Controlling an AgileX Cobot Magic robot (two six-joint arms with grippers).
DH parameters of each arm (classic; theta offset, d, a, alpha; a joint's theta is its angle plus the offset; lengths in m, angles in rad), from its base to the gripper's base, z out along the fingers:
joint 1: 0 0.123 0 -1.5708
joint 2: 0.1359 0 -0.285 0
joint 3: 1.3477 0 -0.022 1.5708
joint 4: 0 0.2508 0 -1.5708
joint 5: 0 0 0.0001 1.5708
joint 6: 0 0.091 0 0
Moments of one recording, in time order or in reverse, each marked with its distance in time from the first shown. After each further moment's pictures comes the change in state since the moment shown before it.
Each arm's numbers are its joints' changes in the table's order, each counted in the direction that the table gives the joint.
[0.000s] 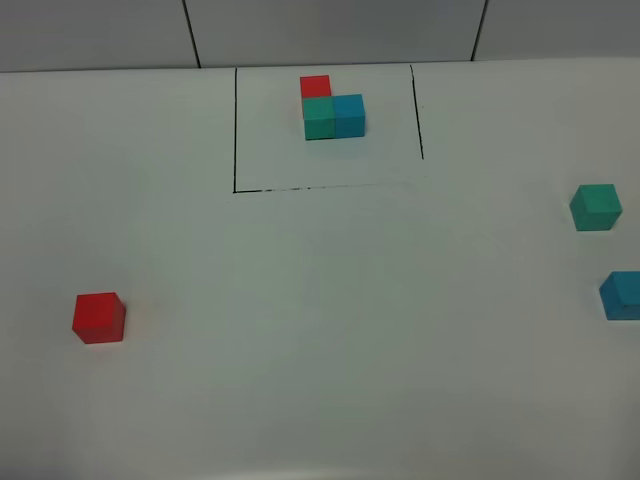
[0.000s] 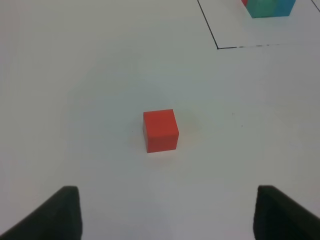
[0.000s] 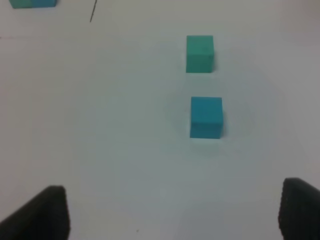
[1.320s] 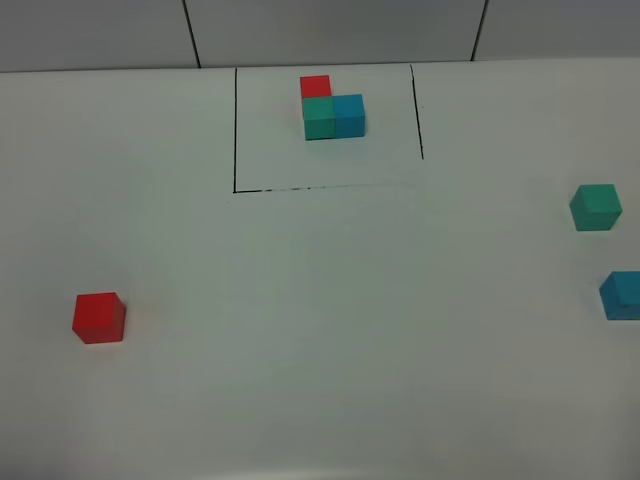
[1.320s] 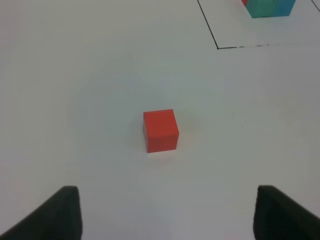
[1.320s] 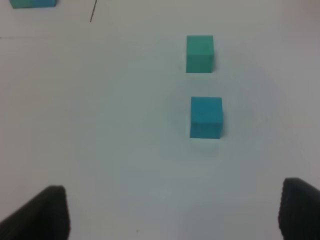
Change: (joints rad) left arm 0.000 0.000 0.000 0.000 0.000 0.000; right arm 0.000 0.000 0.000 0.000 0.000 0.000
